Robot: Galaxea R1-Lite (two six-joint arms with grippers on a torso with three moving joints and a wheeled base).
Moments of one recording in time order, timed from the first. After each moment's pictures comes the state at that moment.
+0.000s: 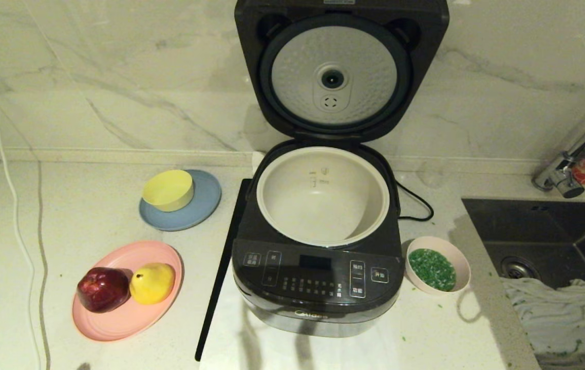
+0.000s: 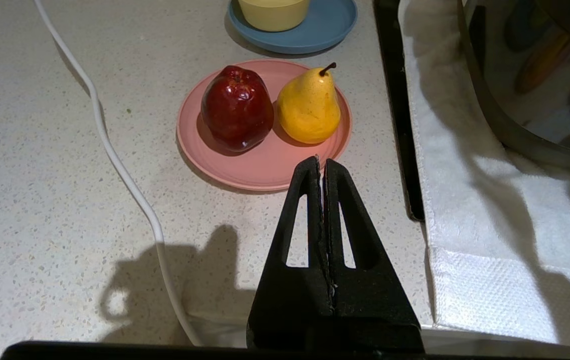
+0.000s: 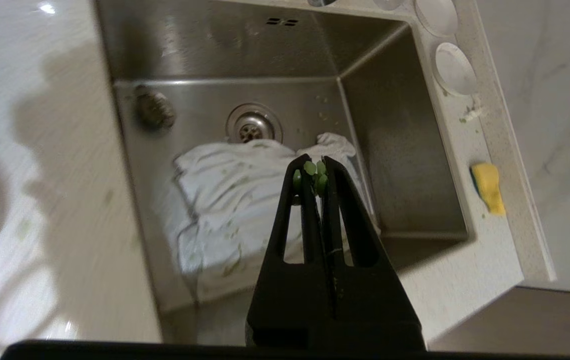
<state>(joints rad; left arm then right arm) -0.02 0.00 0.00 -0.01 0.00 0.01 -0.03 1.30 -0.70 -0.27 -0.55 -0.16</state>
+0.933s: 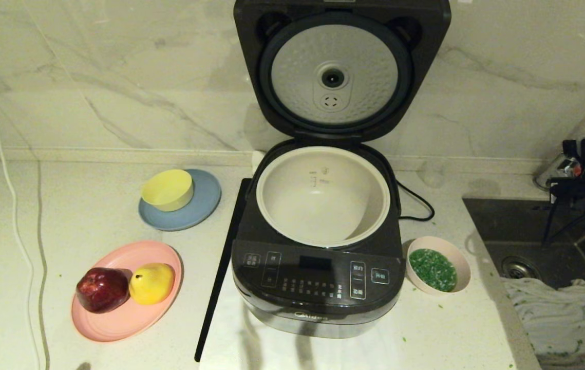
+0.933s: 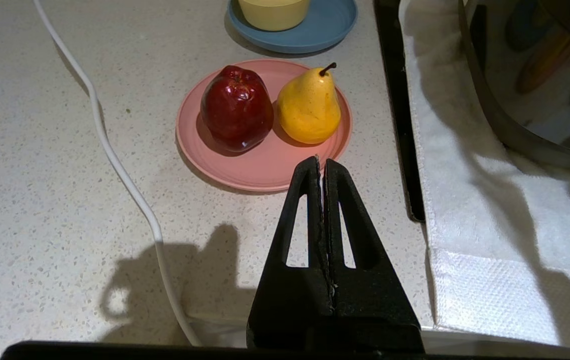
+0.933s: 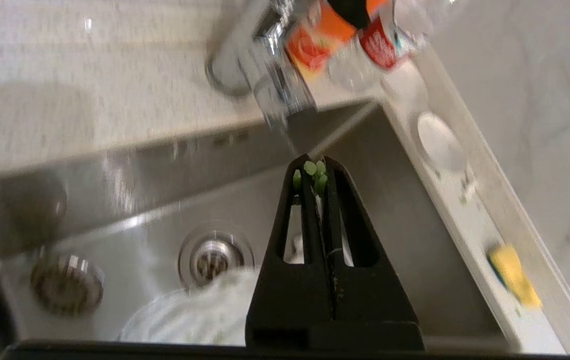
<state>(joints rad) -0.02 0.00 0.00 -0.01 0.00 0.01 -0.21 1.97 -1.06 -0.83 -0.57 -0.25</state>
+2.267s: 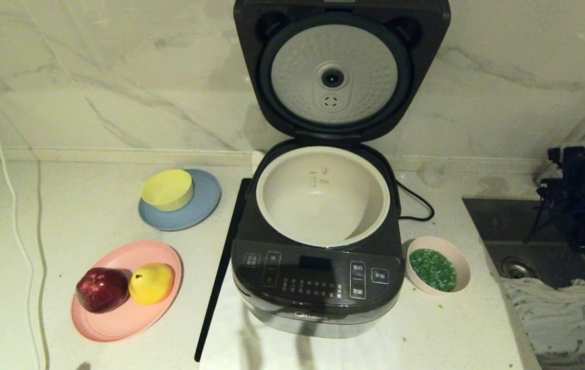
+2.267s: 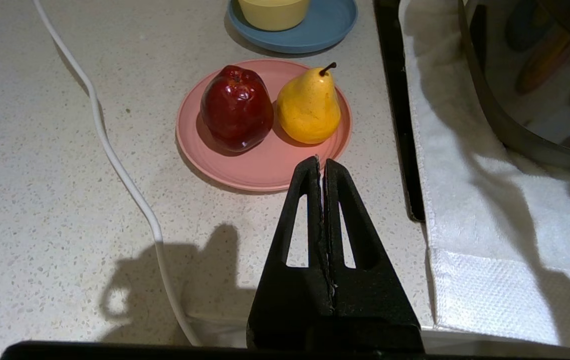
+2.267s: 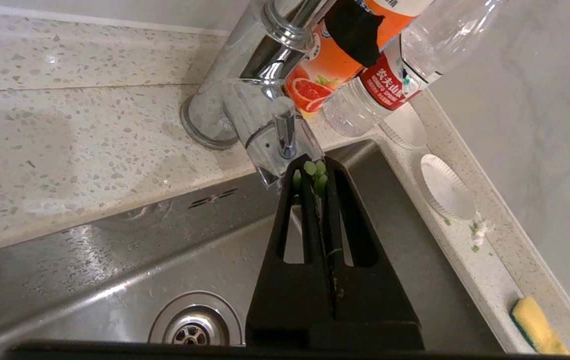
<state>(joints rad) -0.02 0.00 0.00 -0.01 0.00 0.01 -0.27 2.23 -1.27 -1.01 -0.56 -0.34</state>
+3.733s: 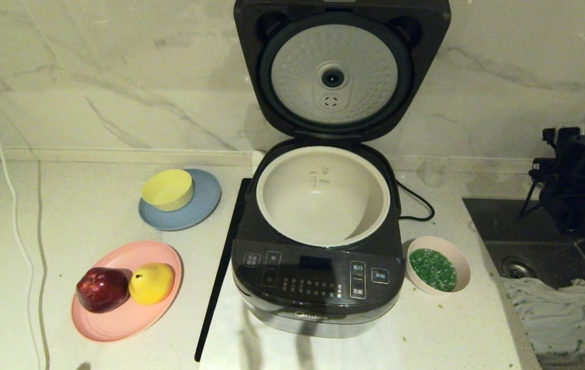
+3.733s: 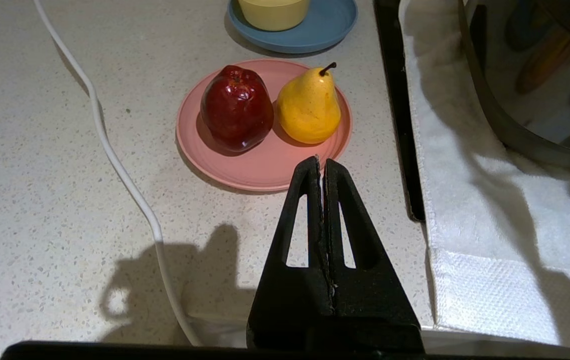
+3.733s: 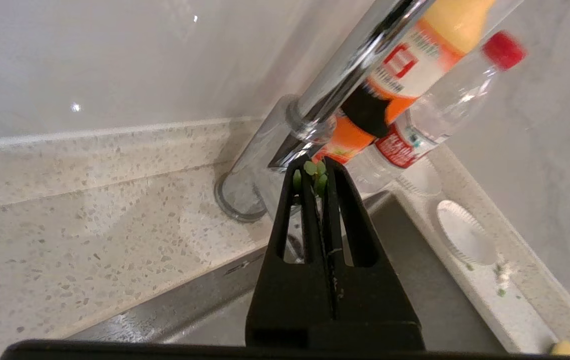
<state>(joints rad) -0.02 0.00 0.00 -0.01 0.00 0.01 -0.23 2.27 -1.43 -0.98 -0.56 -0.32</state>
